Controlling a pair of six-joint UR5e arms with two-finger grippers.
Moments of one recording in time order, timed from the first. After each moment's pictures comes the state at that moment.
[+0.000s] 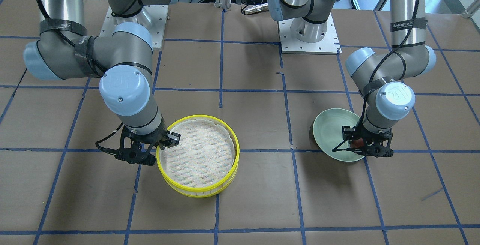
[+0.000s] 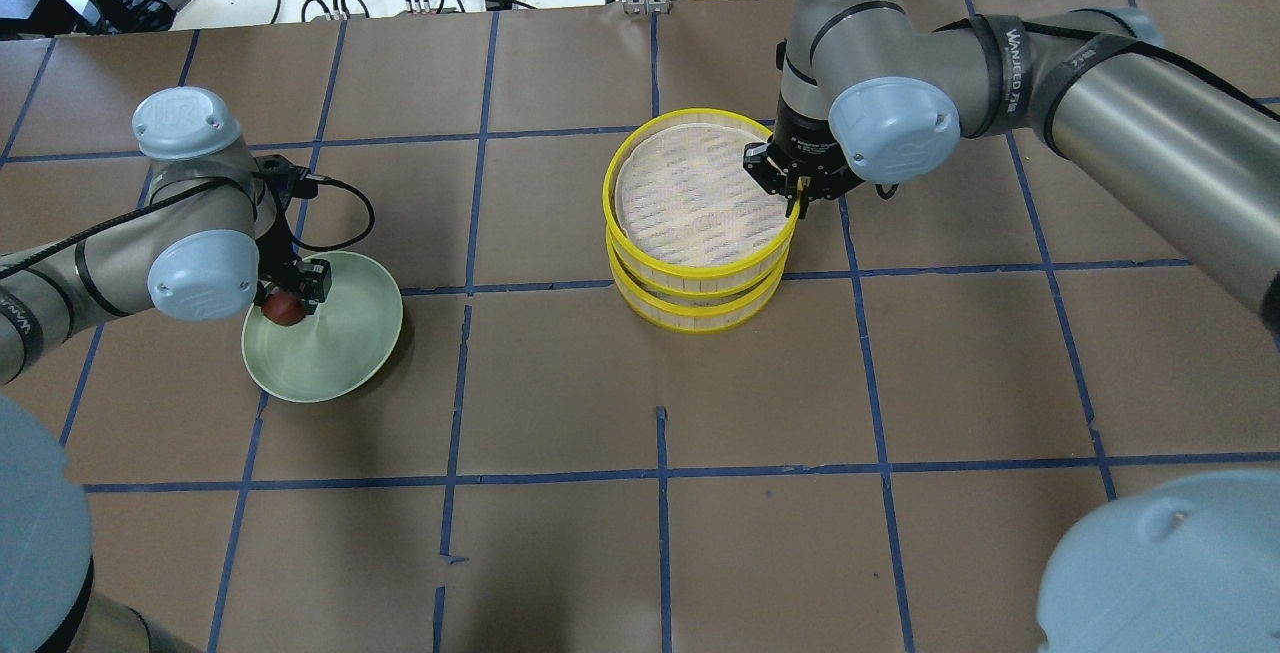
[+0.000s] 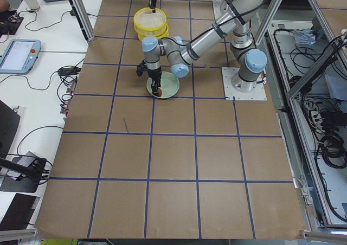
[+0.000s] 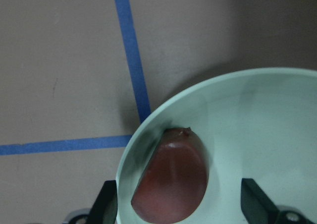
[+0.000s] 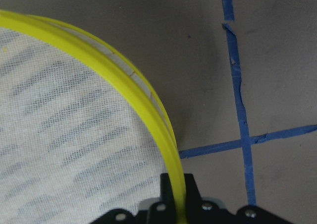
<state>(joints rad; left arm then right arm) -1.28 -1.94 -1.95 -0.85 1.80 0.42 1.70 -1.17 1.60 -1.94 -1.57 0.32</state>
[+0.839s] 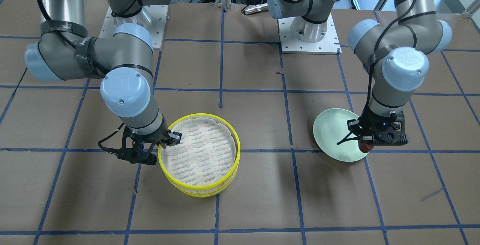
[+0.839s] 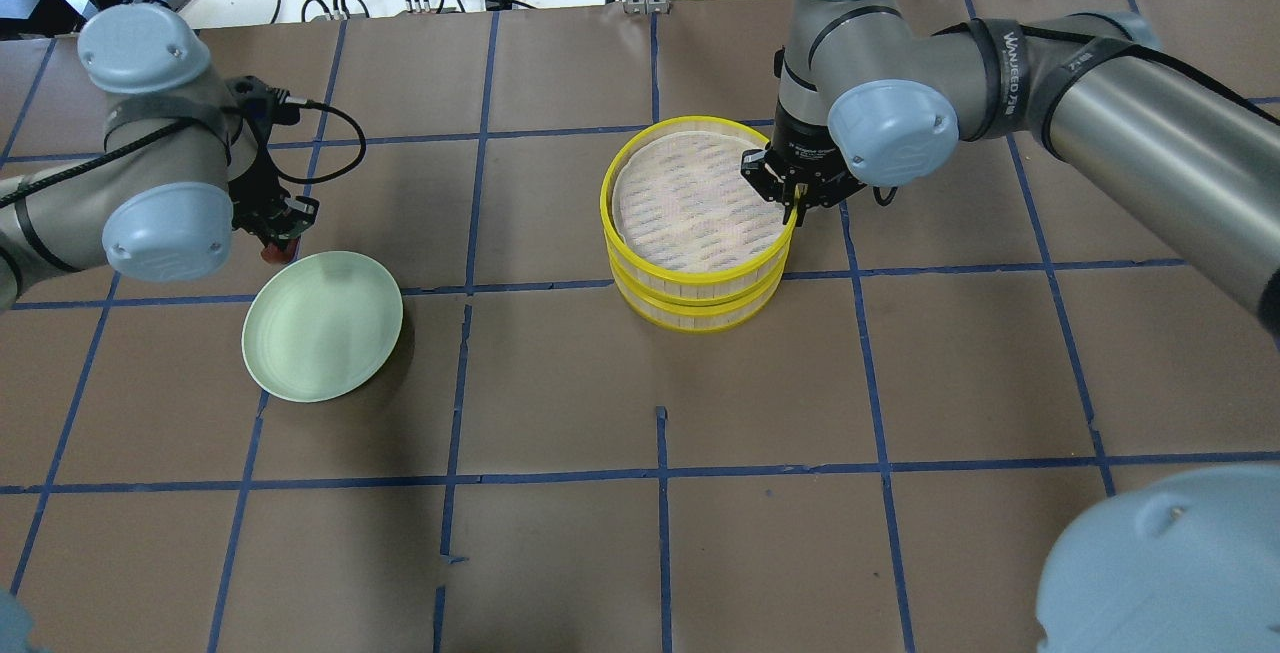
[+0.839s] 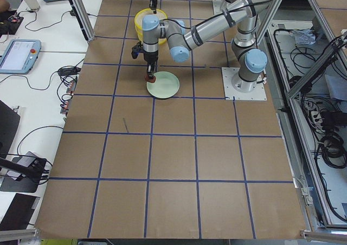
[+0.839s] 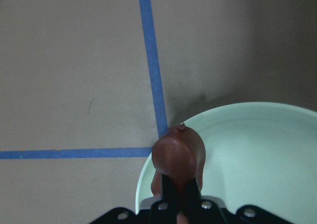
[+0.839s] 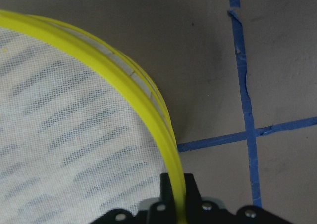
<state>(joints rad) -1.38 -1.77 -1.85 -1.00 1.74 0.27 1.70 -1.17 1.61 -1.93 -1.56 0.32</state>
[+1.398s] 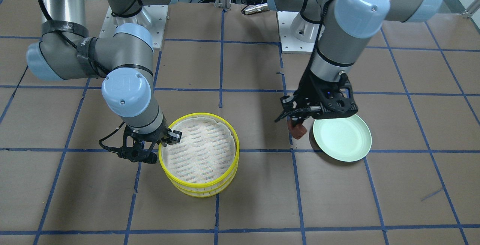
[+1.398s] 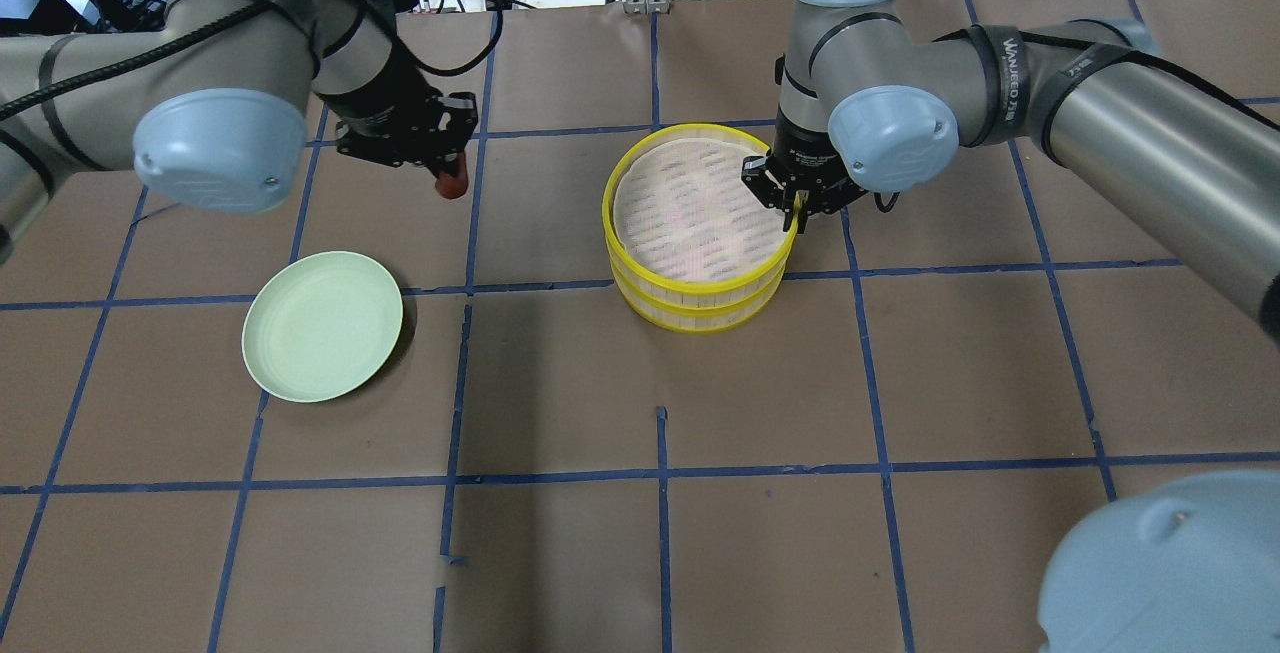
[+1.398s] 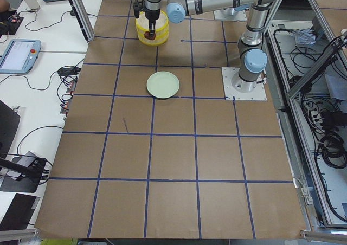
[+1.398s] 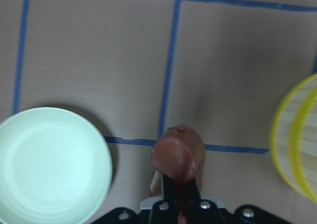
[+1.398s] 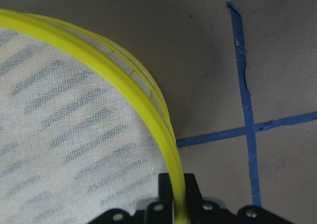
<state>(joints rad) -1.65 -1.74 -1.65 -1.17 1.47 -0.27 1.70 -1.17 1.62 -1.93 -1.56 0.32</state>
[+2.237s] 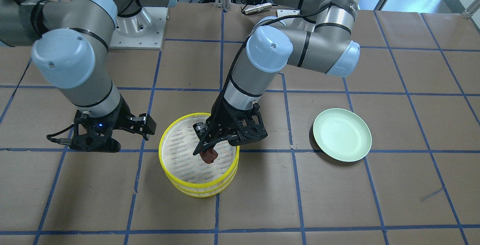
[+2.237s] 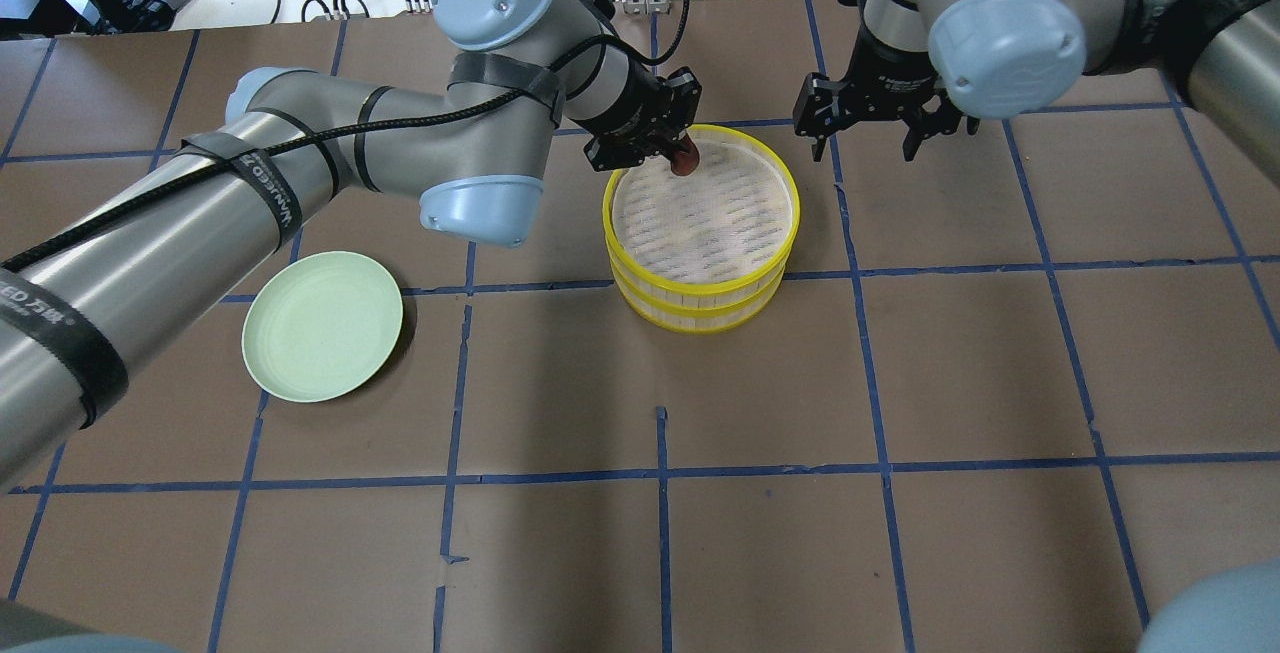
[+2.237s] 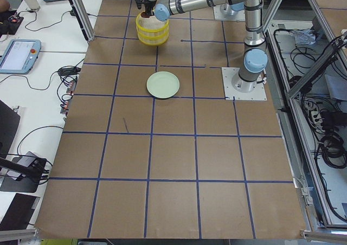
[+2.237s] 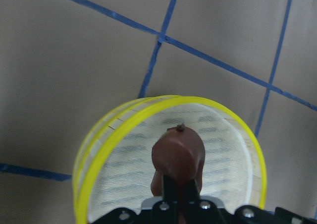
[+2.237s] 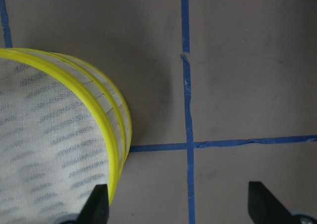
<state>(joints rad) -1.86 -1.97 -1.62 -0.75 1.26 -0.80 1.59 -1.29 1.53 -1.79 -1.56 0.05</state>
